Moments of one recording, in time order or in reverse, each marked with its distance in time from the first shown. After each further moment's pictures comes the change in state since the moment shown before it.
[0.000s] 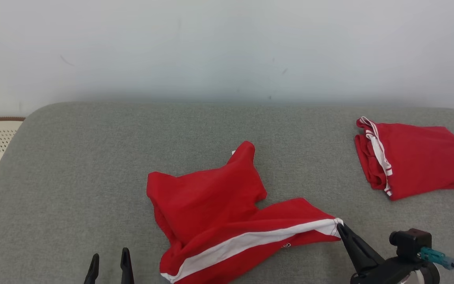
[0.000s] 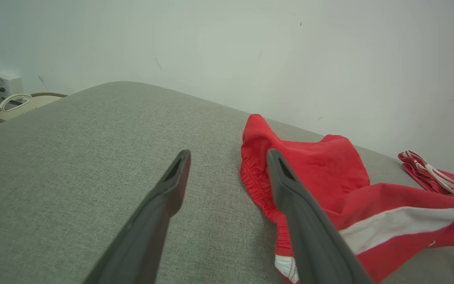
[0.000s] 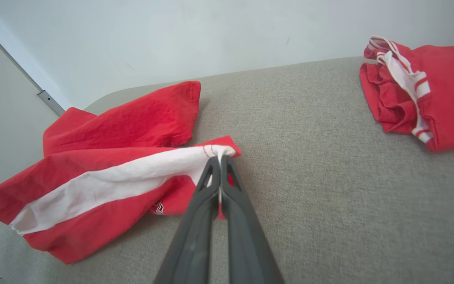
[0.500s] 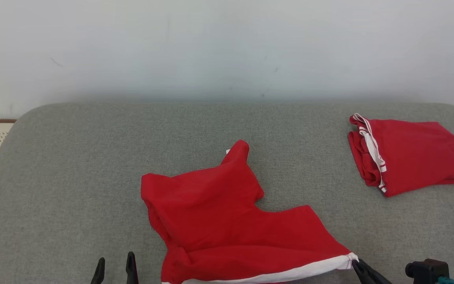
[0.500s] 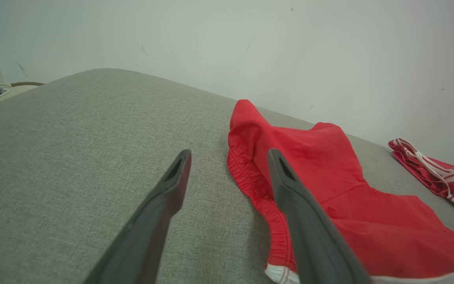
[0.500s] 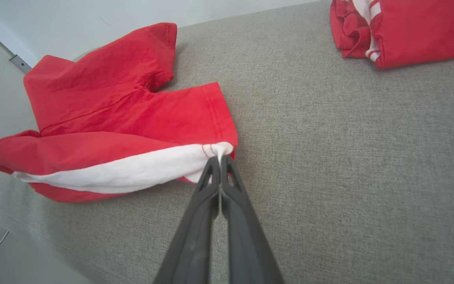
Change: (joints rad) left arm 0.000 0.000 -0.019 0.025 -0.011 -0.003 0.000; right arm 0.253 -0.060 -0.114 -0.220 -0.044 0.000 0.158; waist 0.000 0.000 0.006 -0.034
